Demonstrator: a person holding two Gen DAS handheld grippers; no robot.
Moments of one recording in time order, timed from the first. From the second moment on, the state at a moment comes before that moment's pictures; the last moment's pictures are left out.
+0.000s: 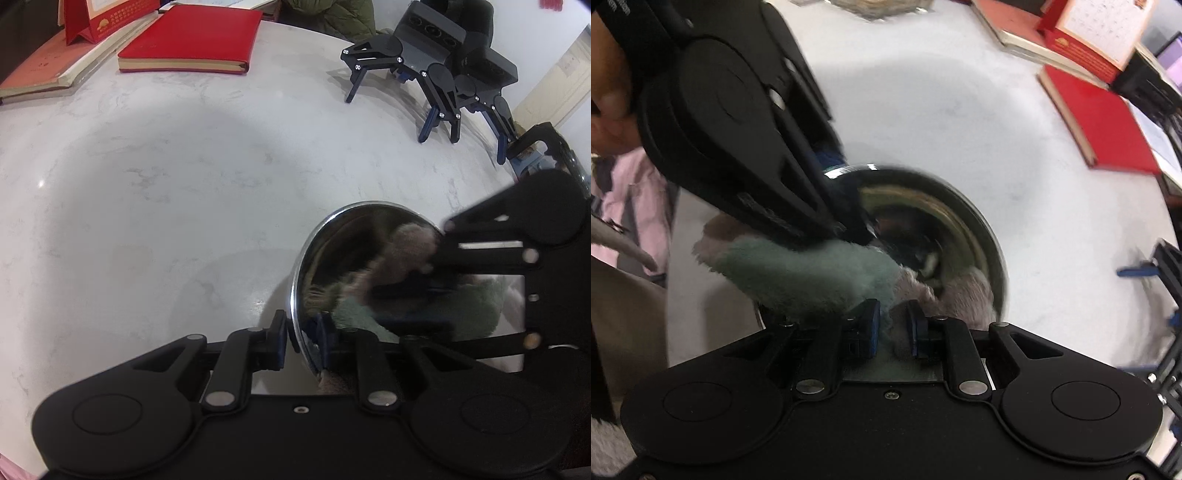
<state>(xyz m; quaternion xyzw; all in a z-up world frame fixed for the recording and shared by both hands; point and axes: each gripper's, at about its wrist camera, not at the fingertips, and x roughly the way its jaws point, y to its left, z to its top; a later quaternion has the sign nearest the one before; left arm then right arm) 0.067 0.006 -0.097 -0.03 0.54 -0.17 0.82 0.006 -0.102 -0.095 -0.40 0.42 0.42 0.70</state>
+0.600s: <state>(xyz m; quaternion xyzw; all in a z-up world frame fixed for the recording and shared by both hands) 0.069 0.008 -0.098 -0.03 0.55 -0.18 0.82 0.046 -0.078 -0.104 -0.37 0.42 0.39 0.73</state>
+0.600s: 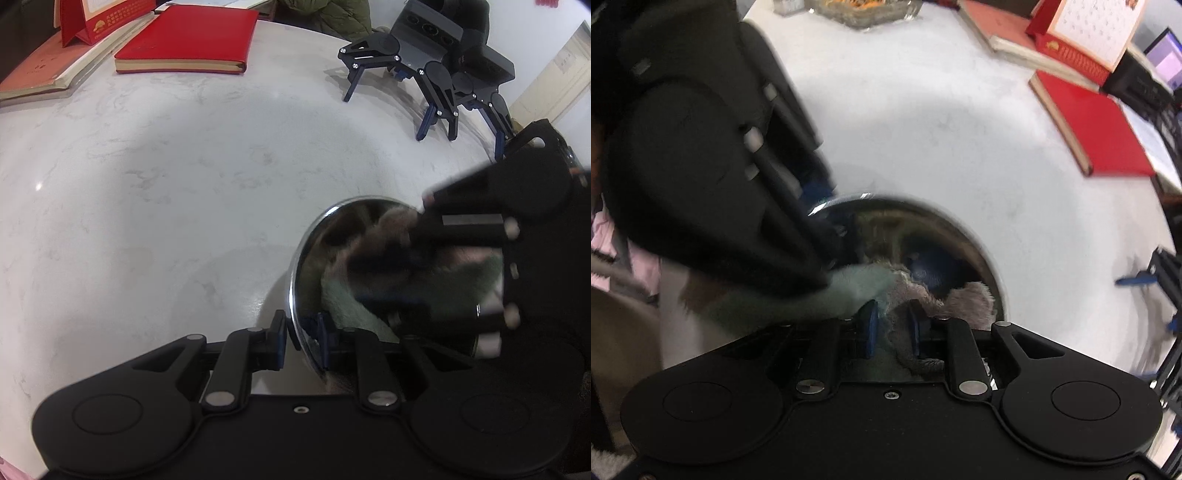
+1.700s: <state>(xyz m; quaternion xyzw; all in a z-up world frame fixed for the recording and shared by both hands) 0.070 0.002 -0.100 -0.04 0.54 -0.18 0.82 0.041 -0.089 -0.106 -0.40 0.42 0.37 0.73</state>
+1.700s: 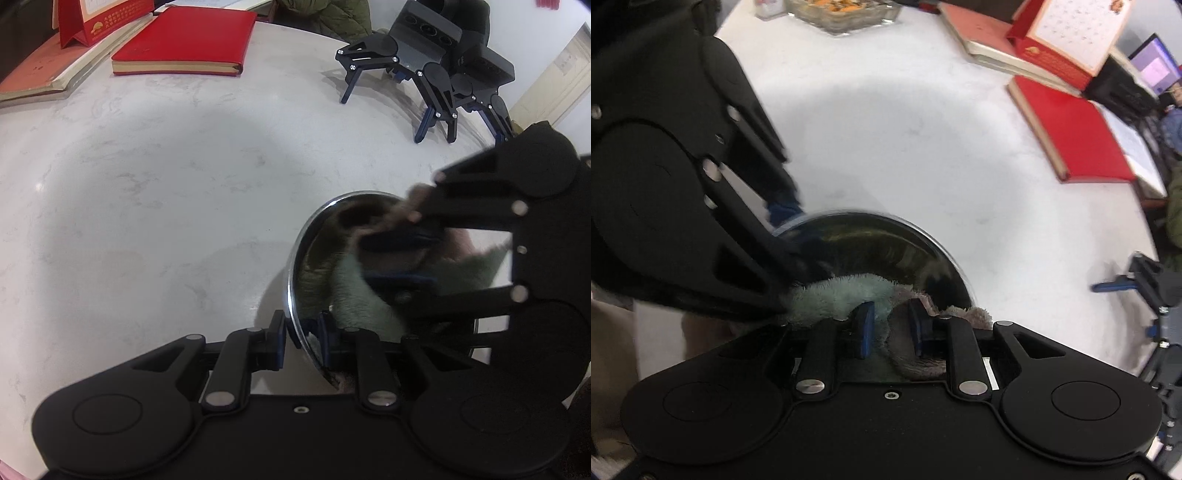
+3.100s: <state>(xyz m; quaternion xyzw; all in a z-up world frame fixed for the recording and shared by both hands) 0.089 -0.003 -0.090 -0.03 0.53 -0.18 0.83 0.033 -0.234 -0.105 0.22 0.54 0.18 0.80</state>
